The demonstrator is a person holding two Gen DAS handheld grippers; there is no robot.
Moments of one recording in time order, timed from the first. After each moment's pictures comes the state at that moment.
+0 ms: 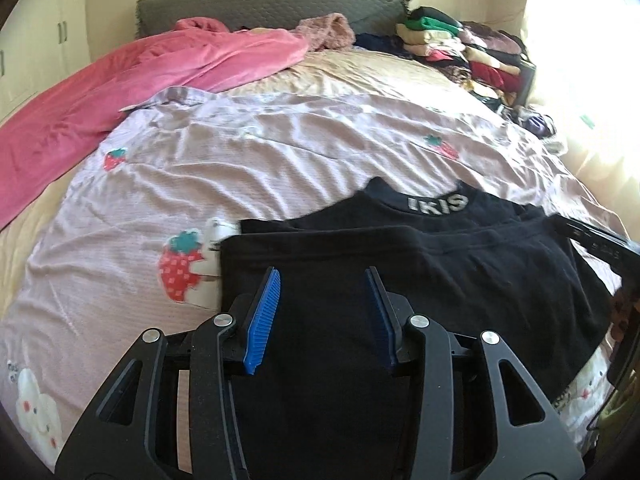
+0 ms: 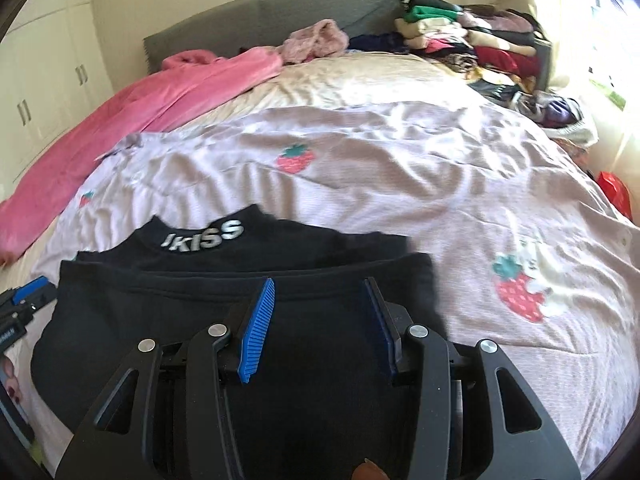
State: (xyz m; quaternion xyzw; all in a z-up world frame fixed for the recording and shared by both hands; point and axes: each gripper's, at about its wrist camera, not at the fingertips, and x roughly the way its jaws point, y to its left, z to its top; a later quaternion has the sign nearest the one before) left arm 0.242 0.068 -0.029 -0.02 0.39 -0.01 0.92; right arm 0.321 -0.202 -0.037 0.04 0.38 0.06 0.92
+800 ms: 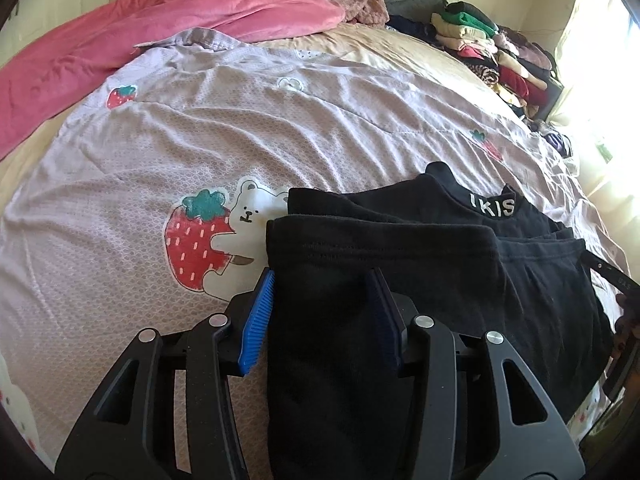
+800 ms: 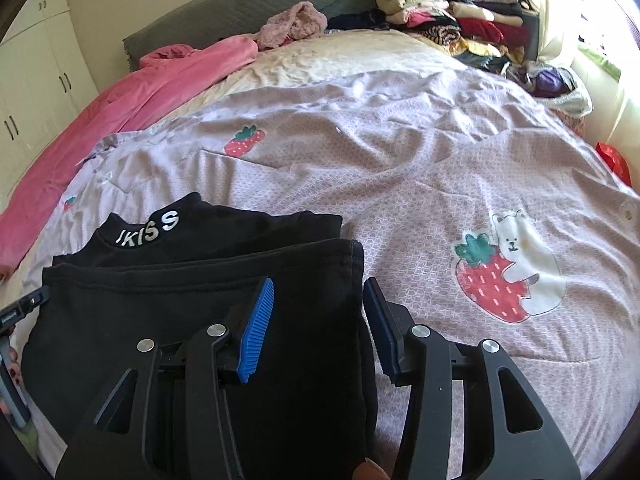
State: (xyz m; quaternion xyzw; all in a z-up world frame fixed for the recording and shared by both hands) left arm 0.270 0.111 -0.066 -0.10 0.44 0.00 0.89; right arm 0.342 -0.250 -0.067 0.07 0.42 0.06 0.90
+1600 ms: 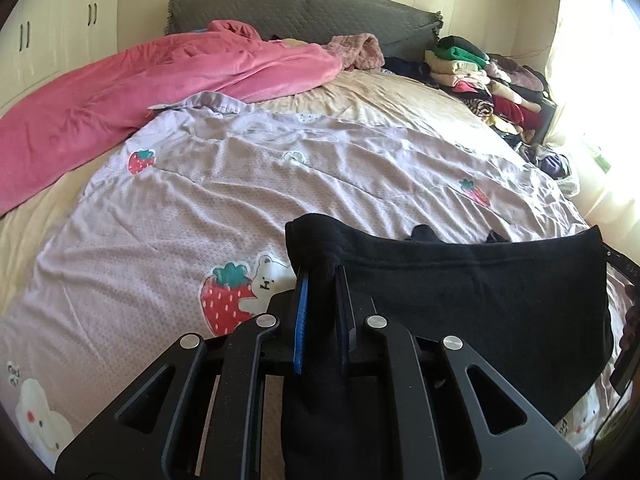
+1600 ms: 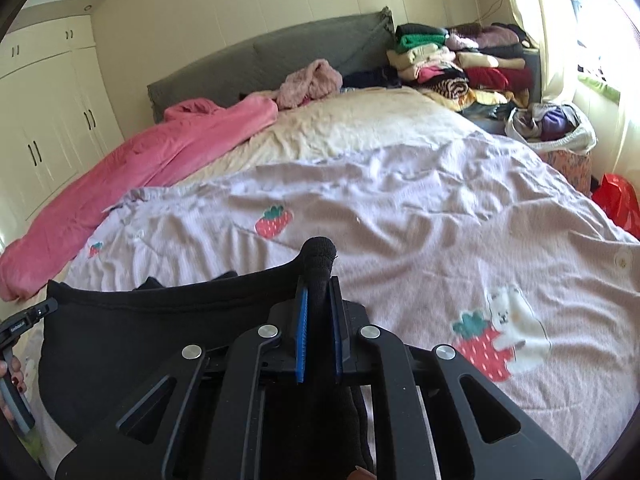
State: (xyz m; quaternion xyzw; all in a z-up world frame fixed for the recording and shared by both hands) left arm 0.261 0.111 -0.016 -0.07 0.36 0.01 0.93; right arm 0.336 -0.250 -0.014 0.08 0.31 0.08 0.94
